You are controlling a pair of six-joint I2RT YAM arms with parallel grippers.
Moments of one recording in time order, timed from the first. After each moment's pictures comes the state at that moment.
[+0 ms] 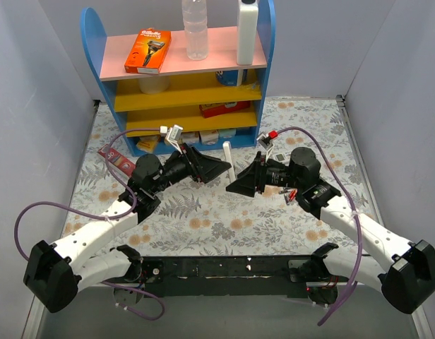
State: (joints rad) left arm -0.66 1.04 0.68 0.54 0.42 -0.92; right arm 0.64 1.03 0.68 0.30 -0.80 0.71
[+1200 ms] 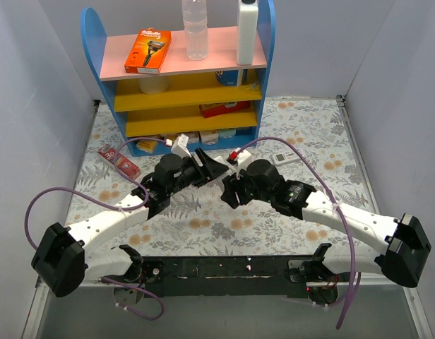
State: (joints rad) left arm -0.71 1.15 0.71 0.21 0.09 -1.04; right arm 0.97 1.18 0.86 -0.25 0.00 0.25
